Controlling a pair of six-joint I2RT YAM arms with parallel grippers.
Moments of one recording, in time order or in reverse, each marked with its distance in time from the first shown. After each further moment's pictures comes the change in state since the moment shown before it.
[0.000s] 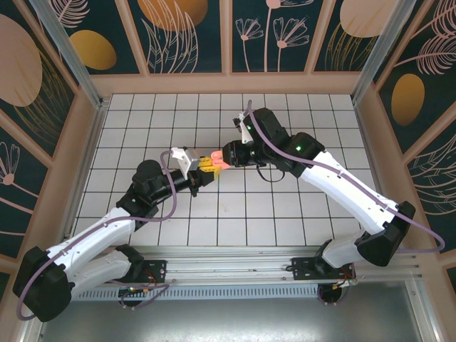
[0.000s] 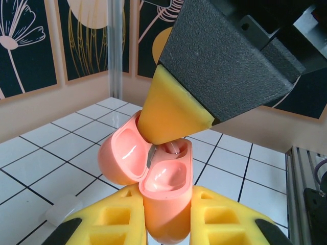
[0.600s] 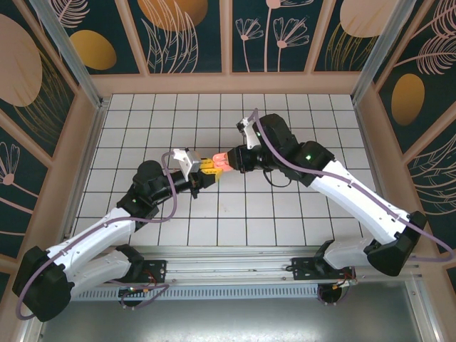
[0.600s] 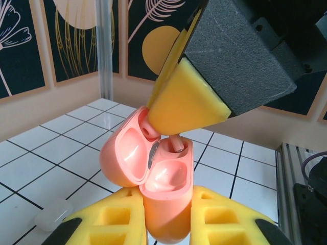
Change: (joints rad) left arm -0.008 0.000 0.000 0.001 0.028 0.006; right arm -0.003 -0.107 -0.110 0.076 -0.017 -0.128
